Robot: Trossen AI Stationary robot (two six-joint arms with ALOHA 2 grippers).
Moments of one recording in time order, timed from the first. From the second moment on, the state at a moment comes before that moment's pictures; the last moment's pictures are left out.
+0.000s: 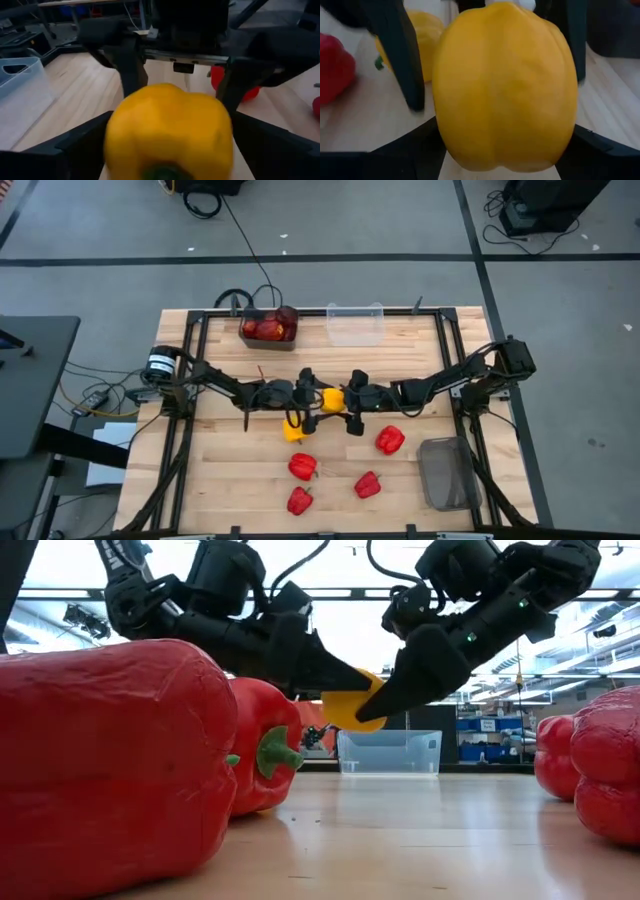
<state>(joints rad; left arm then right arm) -0.05 1.81 0.72 0.87 -0.15 0.05 0.10 1.63 0.69 0.33 0.24 0.08</state>
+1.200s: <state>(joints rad) 0.40 1.79 1.28 0.23 0.01 0.25 0.20 1.63 0.69 0.27 0.64 0.57</state>
